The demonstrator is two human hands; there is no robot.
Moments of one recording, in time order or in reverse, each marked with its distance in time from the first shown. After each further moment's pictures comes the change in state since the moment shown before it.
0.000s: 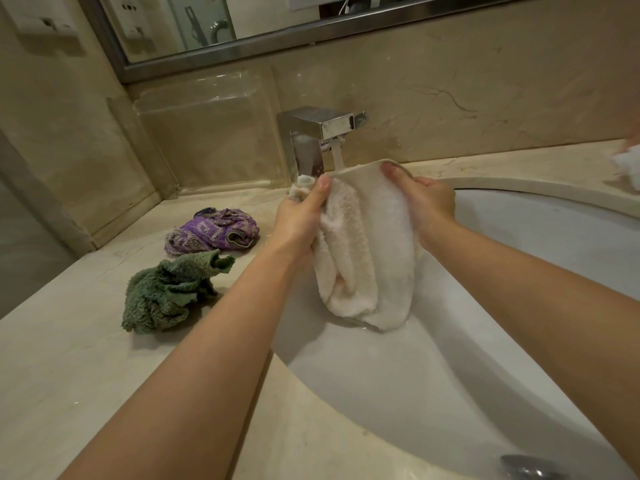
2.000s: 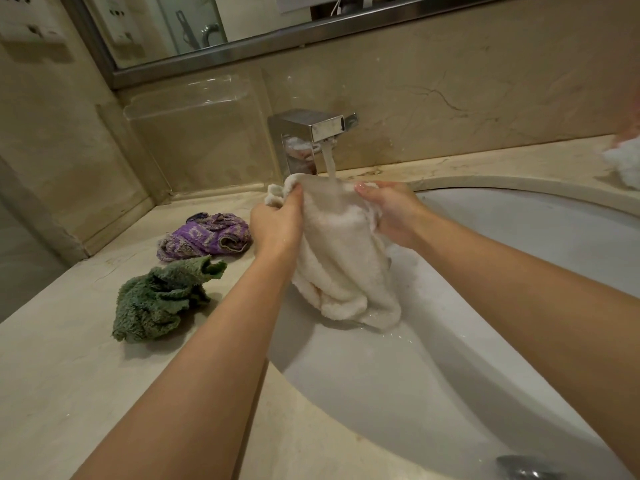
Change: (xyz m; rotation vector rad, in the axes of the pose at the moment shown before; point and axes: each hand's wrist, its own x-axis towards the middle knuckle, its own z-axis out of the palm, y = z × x) left_hand -0.004 0.001 -0.006 0.309 0.372 0.159; right_hand -0.012 -0.014 0.018 0.059 -0.367 0.248
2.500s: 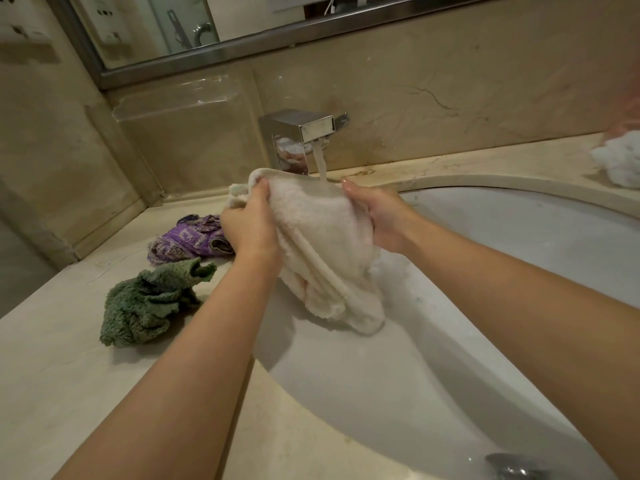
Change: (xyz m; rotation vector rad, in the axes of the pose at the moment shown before) left_hand -0.002 0.009 -0.006 -0.346 0.172 -0.074; right_hand 0.000 0.006 -0.001 0.142 -0.132 0.050
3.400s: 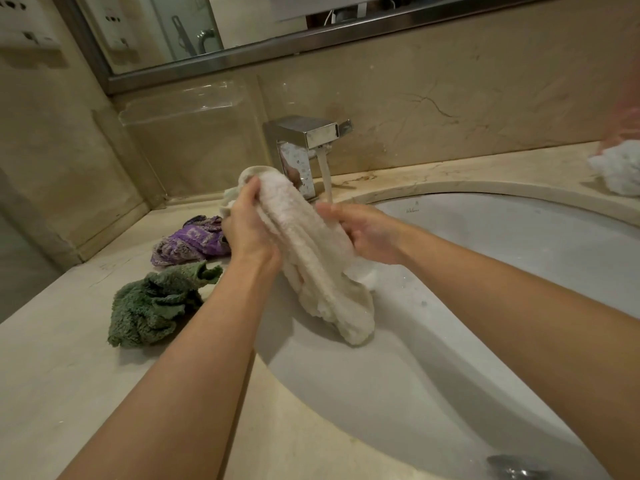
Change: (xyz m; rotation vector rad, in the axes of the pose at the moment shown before) left_hand 0.016 -0.001 -0.007 -0.372 -0.204 -0.152; right_hand 0.007 0.013 0.006 -0.301 -0.328 0.045
